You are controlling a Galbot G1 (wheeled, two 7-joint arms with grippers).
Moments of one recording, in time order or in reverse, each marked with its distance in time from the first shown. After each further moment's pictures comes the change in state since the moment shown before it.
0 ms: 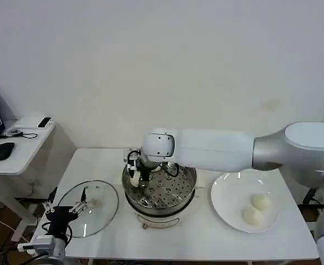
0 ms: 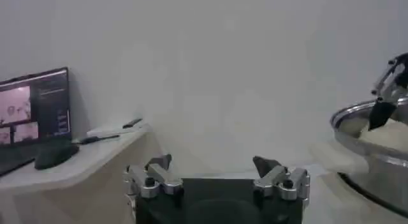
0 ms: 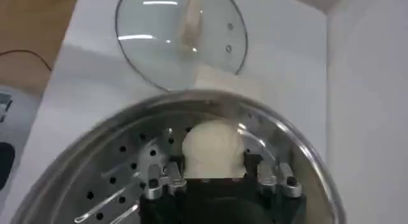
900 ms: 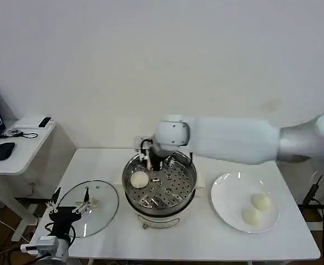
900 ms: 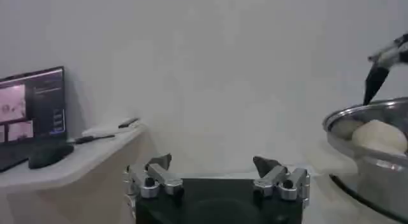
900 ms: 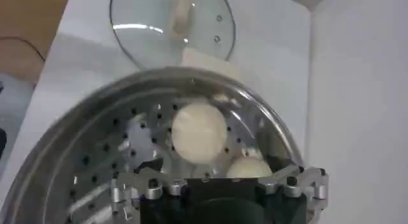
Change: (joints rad) left arm 0.004 -0.011 0.019 -0.012 0.006 0.001 0.002; right arm 0.139 -0.178 0.004 0.148 -0.067 0.026 -0.101
